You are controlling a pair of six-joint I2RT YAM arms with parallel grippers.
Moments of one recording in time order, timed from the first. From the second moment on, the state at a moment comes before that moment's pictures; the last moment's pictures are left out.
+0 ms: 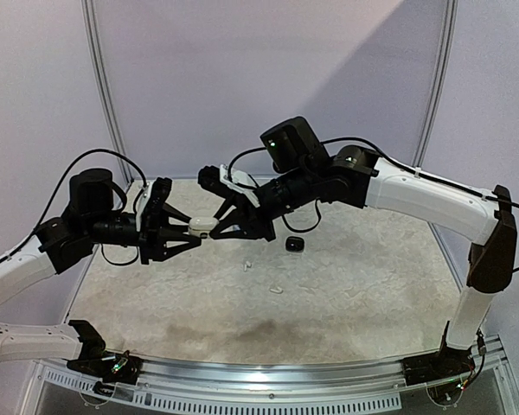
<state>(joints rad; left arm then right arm) -0.62 0.92 0.78 -0.17 0.75 0.25 1.06 1.84 1.83 -0.56 -0.54 -0.39</state>
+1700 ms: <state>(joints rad) -0.68 0.89 0.75 -0.24 0.62 0.52 1.05 1.85 1.84 -0.49 -0.43 -0.29</state>
